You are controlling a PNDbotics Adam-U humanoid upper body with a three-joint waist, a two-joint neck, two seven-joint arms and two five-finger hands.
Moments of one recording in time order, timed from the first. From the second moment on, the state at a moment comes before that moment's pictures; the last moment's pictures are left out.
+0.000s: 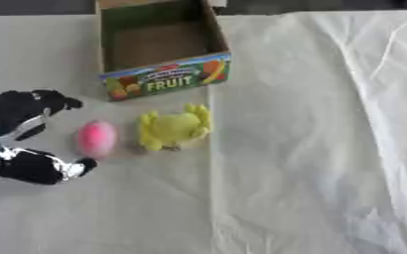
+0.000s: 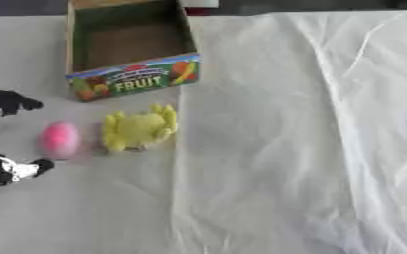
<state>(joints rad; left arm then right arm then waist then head) -0.55 0.90 -0.46 -1.97 -0.72 0.49 -0.58 -0.38 -0.59 -0.07 -1.98 0.09 -0.07 -0.67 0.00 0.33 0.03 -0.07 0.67</state>
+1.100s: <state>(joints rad) -0.59 0.83 -0.51 -1.80 -0.72 0.47 -0.47 -0.38 -0.58 -0.07 -1.98 0.09 -0.06 -0.67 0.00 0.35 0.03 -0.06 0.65</state>
